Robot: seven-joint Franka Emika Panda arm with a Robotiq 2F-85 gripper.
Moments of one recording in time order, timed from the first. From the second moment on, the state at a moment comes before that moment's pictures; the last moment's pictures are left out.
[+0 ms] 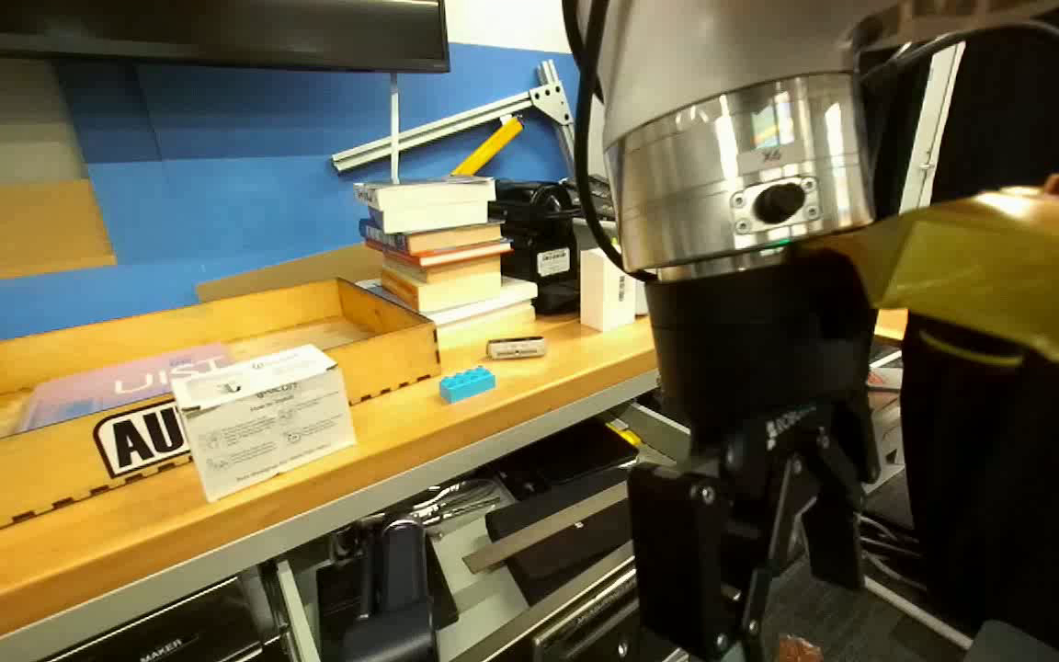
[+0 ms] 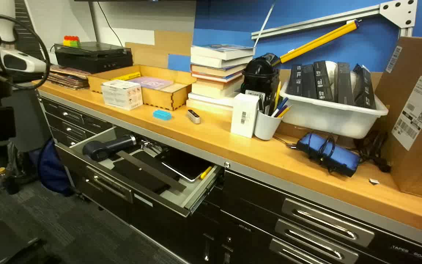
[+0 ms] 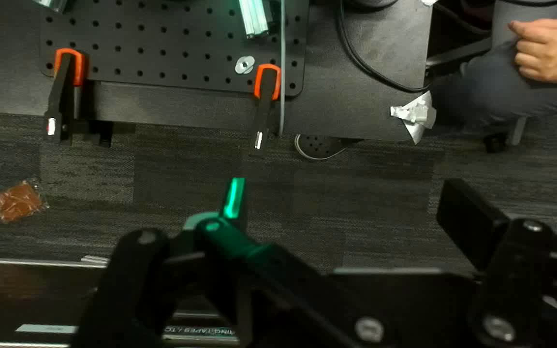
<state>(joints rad) 0.25 -0.64 0.26 -2.67 0.25 1.77 0.24</state>
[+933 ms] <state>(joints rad) 0.15 -0.40 0.24 -2.48 0.17 1.91 0.23</state>
